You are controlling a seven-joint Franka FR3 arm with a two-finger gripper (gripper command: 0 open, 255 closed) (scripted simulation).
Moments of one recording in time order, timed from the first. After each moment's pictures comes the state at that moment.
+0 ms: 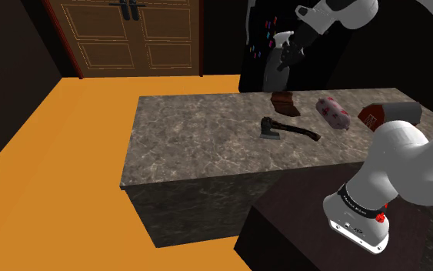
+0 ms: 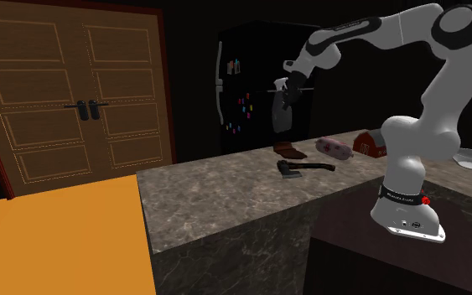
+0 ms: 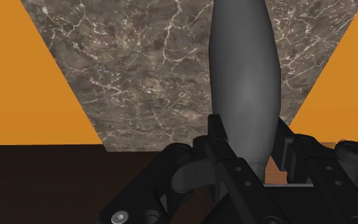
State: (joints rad) arm 0.55 -0.44 -0.85 -2.21 0.22 2.06 -1.36
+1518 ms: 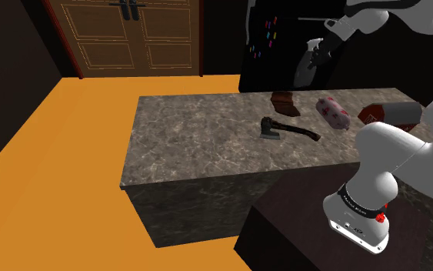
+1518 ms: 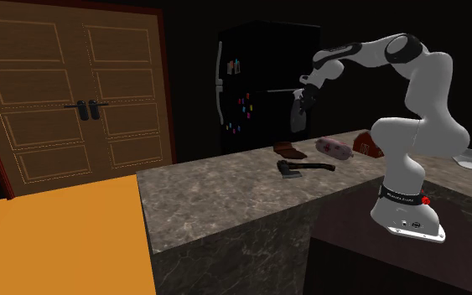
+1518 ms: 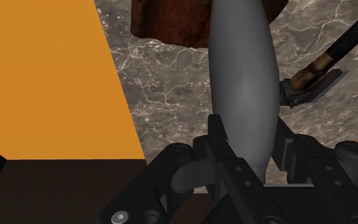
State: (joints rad) arm 1.42 -0.58 -2.07 -1.59 0.04 1.81 -1.71
